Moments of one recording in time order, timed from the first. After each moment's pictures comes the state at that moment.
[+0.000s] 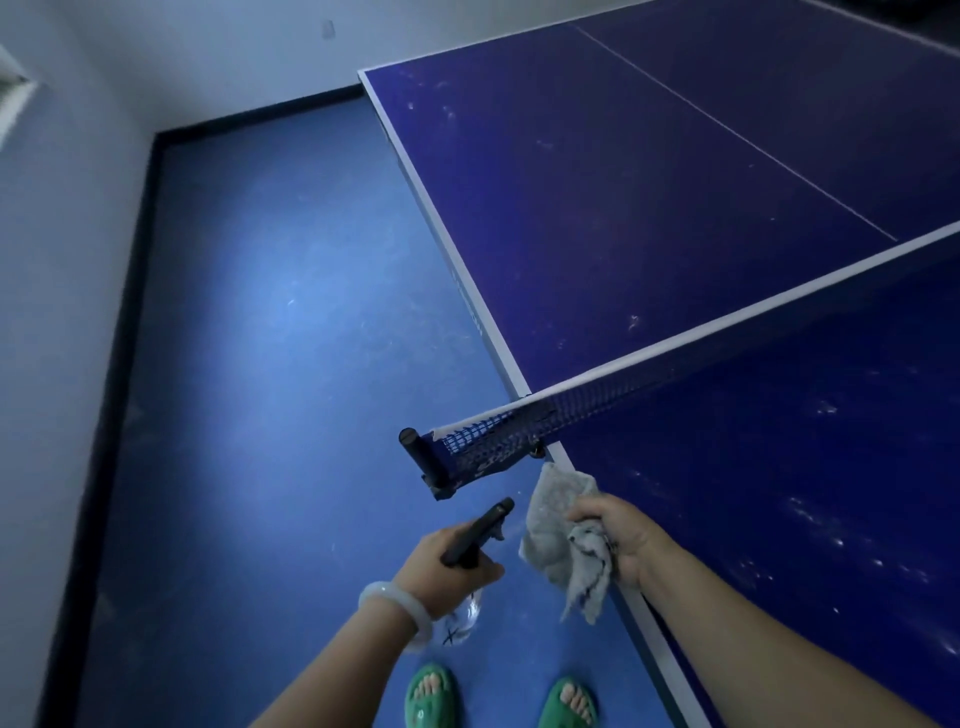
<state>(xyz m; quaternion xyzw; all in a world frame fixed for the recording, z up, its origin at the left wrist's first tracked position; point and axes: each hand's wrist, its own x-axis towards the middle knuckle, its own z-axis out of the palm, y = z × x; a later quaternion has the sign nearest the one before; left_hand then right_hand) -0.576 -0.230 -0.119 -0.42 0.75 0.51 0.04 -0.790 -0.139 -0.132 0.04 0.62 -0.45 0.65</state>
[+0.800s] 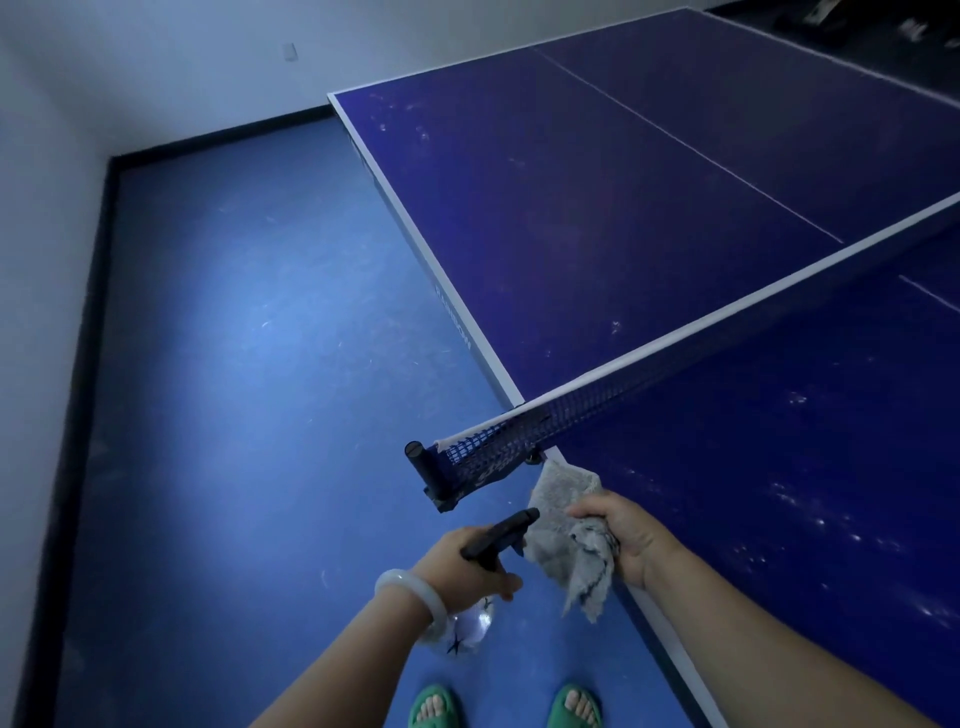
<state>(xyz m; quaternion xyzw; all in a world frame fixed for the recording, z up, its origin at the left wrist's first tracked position) -0.585 -0.247 -0.103 -0.30 0.79 0.51 0.14 -0.774 -0.136 -0.110 0.05 0.57 -0.52 0.63</state>
